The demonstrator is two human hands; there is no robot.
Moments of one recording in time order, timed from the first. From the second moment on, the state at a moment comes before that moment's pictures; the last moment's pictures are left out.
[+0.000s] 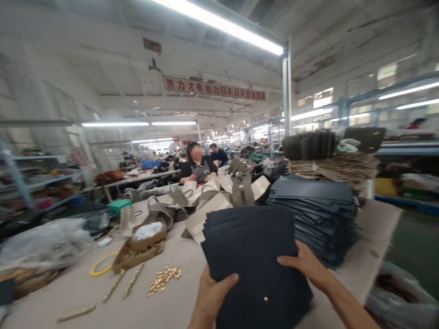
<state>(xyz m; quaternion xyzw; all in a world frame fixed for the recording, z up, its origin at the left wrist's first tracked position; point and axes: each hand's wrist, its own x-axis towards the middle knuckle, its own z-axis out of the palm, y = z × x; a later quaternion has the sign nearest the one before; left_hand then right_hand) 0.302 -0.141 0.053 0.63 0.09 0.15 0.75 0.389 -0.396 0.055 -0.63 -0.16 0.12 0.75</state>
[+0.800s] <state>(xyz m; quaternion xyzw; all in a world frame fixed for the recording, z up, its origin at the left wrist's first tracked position) 0.326 -0.135 0.077 0.67 0.13 0.14 0.72 0.404 -0.406 0.026 -0.78 -0.14 0.07 0.61</state>
